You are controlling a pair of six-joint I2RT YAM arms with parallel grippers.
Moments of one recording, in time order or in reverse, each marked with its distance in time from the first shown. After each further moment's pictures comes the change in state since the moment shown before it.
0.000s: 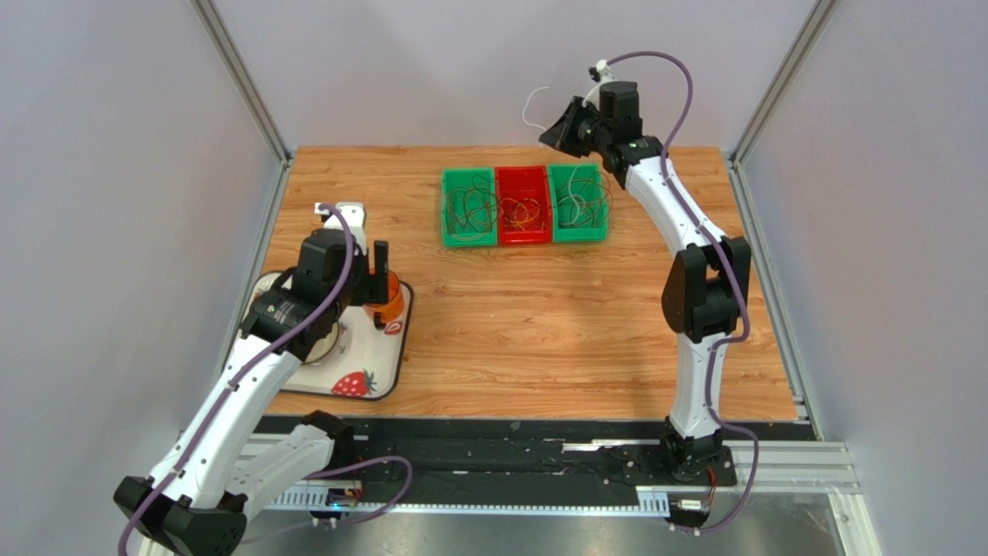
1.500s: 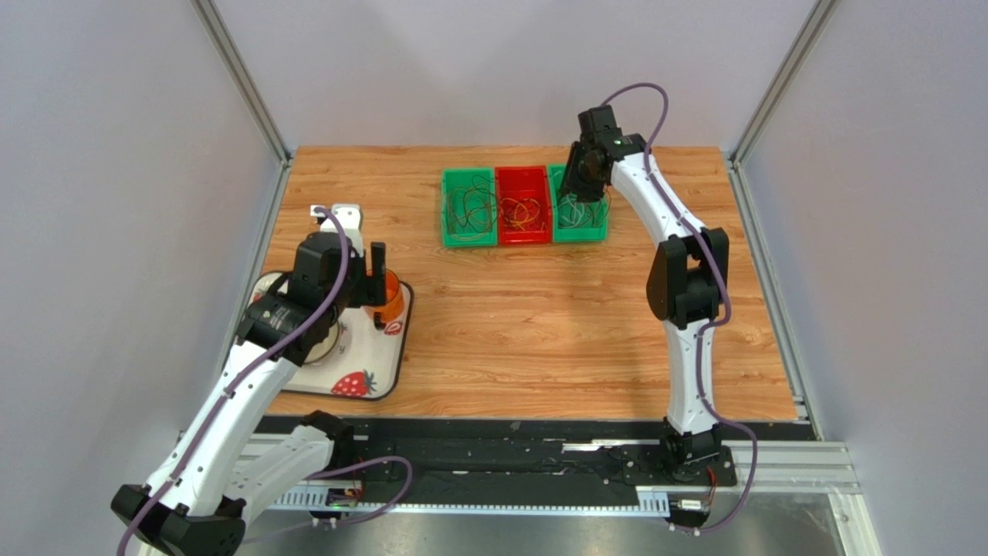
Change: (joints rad) left arm 0.000 -0.029 -0.007 0.000 -0.003 0.000; right arm 0.022 0.159 0.151 -0.542 0.341 -0.017
